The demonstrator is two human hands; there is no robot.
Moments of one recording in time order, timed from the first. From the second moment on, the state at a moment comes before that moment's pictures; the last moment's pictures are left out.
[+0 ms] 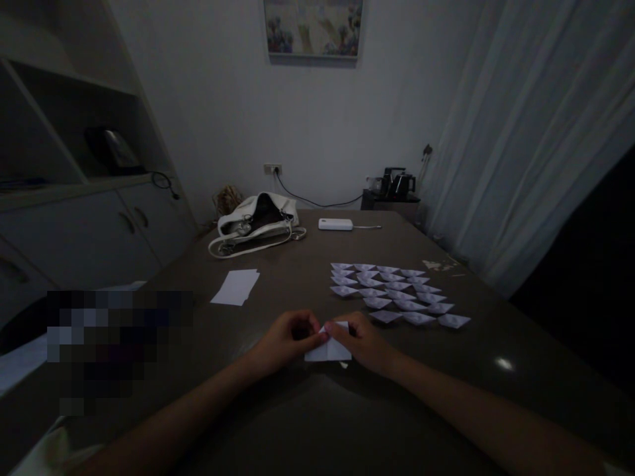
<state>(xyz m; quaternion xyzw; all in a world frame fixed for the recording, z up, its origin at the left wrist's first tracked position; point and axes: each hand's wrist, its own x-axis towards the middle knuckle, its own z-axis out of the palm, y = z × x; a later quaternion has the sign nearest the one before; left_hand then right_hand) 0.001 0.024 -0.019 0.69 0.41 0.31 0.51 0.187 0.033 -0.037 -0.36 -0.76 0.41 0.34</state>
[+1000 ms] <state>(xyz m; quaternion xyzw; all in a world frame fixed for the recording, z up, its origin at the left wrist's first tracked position) 0.000 0.026 -0.024 0.71 0.42 0.30 0.49 0.184 0.029 -0.030 -0.37 -0.72 0.41 0.41</state>
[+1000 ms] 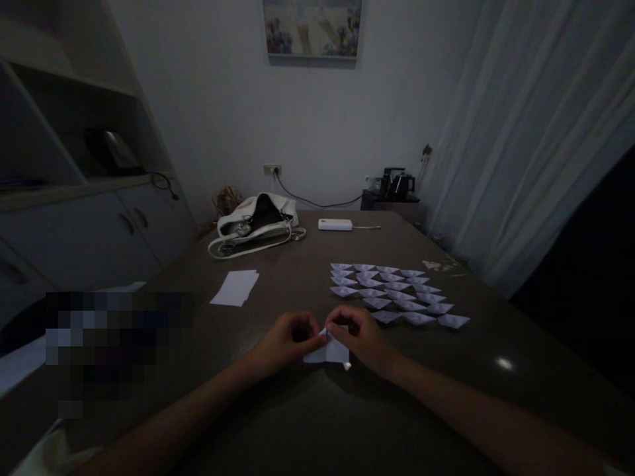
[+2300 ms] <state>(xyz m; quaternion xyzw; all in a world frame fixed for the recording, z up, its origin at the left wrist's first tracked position) 0.002 0.025 -0.021 0.71 0.42 0.29 0.49 0.185 0.028 -0.027 -0.38 -0.73 0.42 0.40</state>
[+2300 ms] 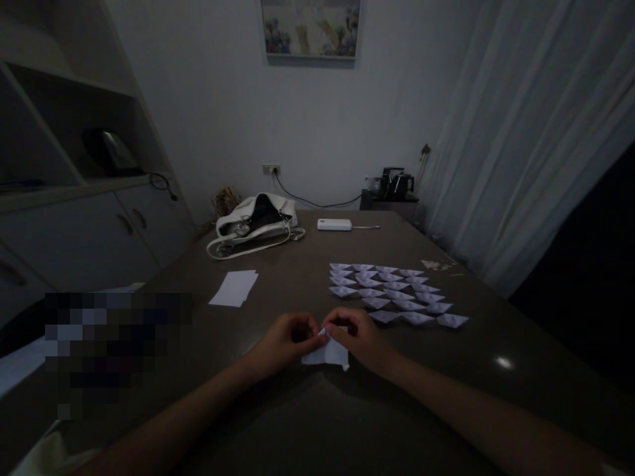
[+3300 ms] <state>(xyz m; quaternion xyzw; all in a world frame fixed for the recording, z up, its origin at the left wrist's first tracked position) 0.001 0.025 -0.022 0.71 0.42 0.29 0.49 0.185 0.028 -0.028 -0.38 -0.75 0.40 0.37</state>
